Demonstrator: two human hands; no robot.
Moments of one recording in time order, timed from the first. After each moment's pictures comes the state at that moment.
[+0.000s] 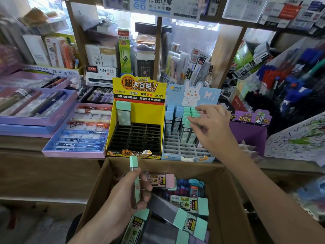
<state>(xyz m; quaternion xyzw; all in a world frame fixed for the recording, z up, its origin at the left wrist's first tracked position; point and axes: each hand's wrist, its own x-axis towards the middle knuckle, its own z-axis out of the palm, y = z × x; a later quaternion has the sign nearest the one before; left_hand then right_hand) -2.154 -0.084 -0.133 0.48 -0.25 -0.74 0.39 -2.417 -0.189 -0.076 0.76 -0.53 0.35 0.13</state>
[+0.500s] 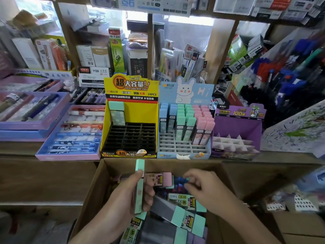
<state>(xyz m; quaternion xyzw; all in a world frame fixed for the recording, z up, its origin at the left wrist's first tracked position) -2.162 -0.086 -0.147 0.47 -0.30 -0.75 0.35 -2.415 -0.083 -0.152 0.69 -0.64 0.17 -0.29</state>
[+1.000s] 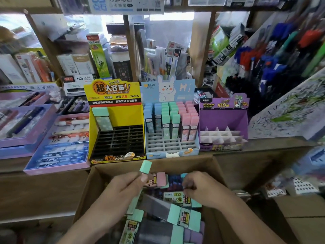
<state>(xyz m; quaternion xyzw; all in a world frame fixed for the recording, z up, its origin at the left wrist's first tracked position) -2.167 -0.088 -0.112 0.49 -0.62 -0.56 0.26 -2.436 -0.089 -0.181 0.65 -0.67 0.09 -0.34</state>
